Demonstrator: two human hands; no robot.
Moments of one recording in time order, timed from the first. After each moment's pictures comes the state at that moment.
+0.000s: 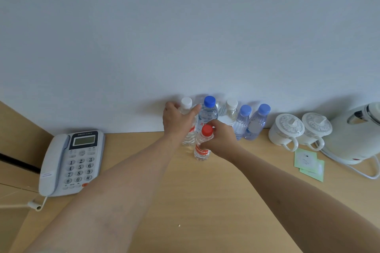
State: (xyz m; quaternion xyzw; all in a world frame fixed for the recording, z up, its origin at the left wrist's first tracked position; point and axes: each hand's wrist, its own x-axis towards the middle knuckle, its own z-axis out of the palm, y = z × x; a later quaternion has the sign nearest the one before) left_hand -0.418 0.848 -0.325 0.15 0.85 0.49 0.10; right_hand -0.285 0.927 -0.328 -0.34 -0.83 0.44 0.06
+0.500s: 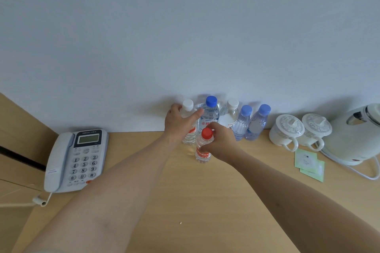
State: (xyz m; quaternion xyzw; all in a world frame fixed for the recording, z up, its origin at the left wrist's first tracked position) left_hand -0.420 0.832 -0.326 0.19 0.83 0.50 0.18; right_hand -0.278 0.914 -0.323 -0.33 -0.84 0.43 0.05
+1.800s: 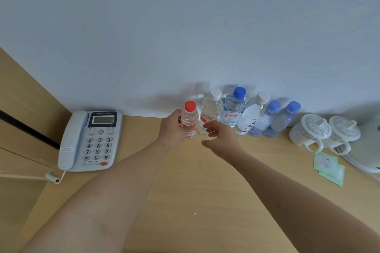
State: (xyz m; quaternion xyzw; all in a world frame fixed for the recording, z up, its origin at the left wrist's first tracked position) left_hand -0.453 0.751 -0.382 0.23 0.84 0.47 0.18; right_hand -0.312 0.866 -0.342 -0.33 -0.82 0.46 0.04
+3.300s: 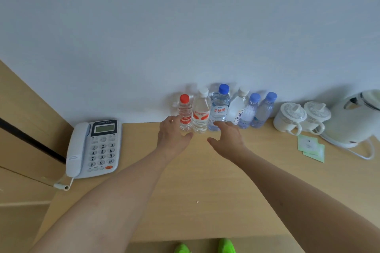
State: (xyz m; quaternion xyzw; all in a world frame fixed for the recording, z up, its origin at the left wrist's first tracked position) left_hand -0.408 0.726 -0.352 0.32 0.90 0.29 0.10; right_hand -0.264 0.855 -0.331 -0.37 -0.89 0.25 0.04
